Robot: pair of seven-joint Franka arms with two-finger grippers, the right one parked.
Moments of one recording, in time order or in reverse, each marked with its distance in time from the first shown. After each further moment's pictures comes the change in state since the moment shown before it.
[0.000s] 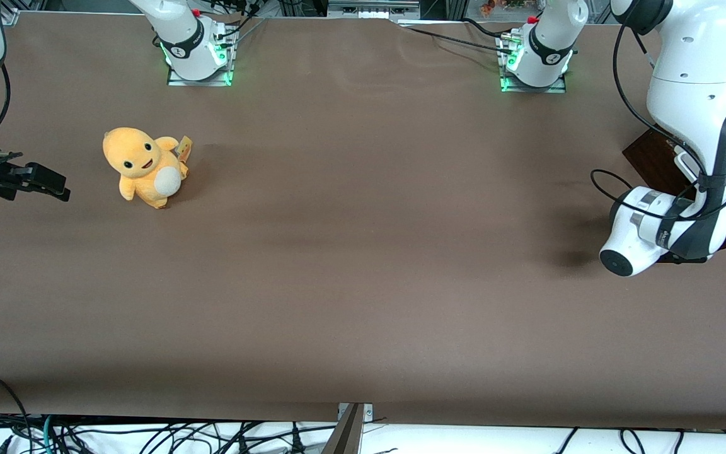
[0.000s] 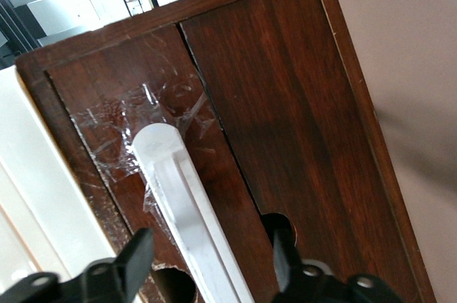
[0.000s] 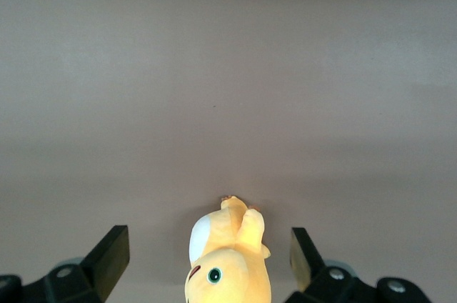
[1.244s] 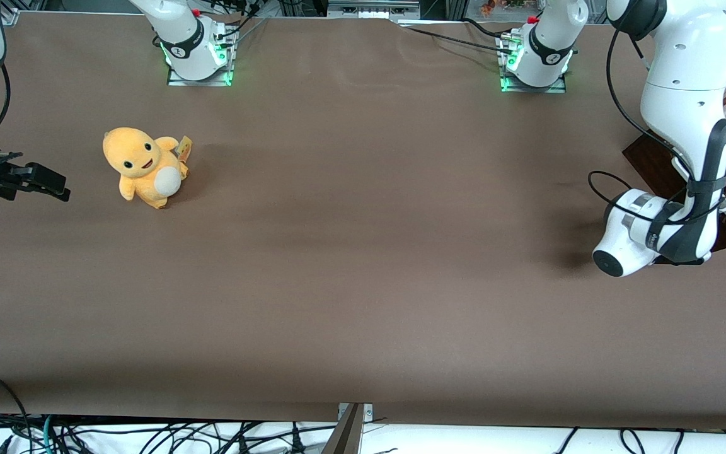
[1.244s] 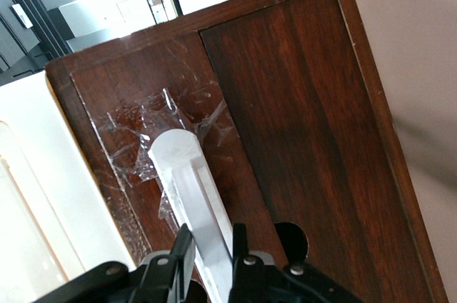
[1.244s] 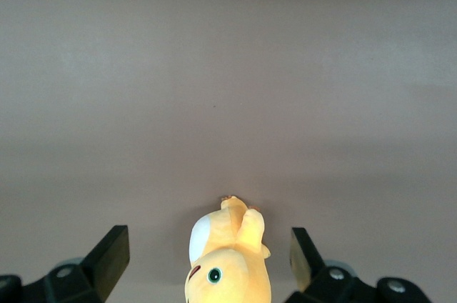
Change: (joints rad) arm -0.024 0.021 0.007 0.007 0.046 -0.021 -0.037
